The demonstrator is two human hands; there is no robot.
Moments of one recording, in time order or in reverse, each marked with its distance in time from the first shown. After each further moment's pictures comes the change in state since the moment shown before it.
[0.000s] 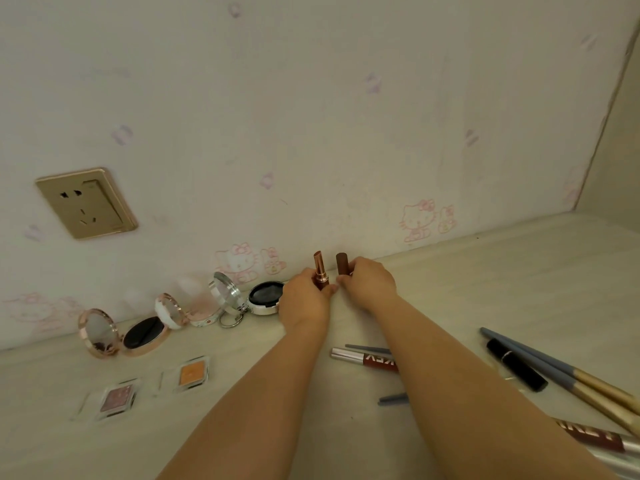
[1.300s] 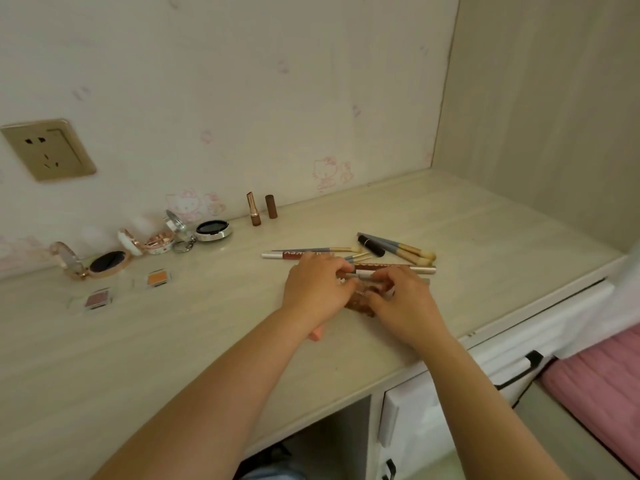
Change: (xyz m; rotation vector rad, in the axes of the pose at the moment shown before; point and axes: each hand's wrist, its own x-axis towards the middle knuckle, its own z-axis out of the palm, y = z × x) left_hand -0.221 0.063 -0.052 0.162 -0.348 0.605; right_hand -0.290 0.096 -0.088 0.073 0.247 0.025
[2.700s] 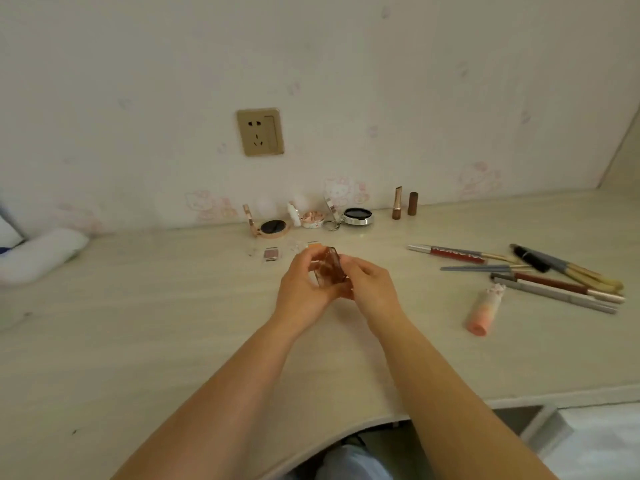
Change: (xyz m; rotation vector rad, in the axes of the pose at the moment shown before) left_hand -0.129 -0.170 -0.089 -0.630 0.417 -0.407; right_hand -0.032 -0.204 0.149 0.828 -0.345 0.058
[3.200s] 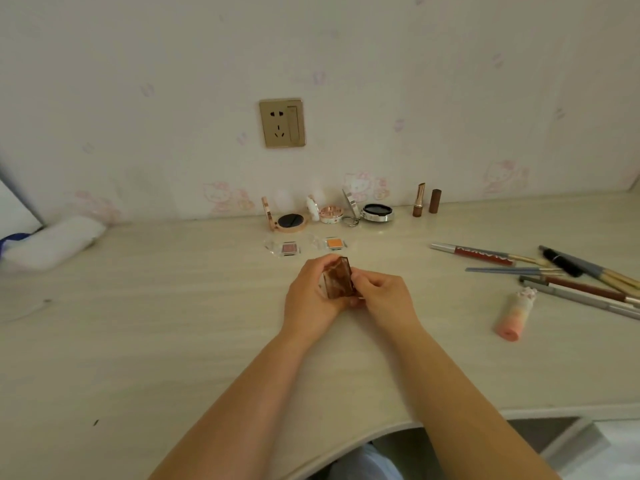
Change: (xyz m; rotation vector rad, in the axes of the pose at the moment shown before) left_hand -0.005 -0.034 -0.011 0.092 0.058 0.109; right_hand -0.006 0.017 0.010 -0.070 -0.052 -0.075
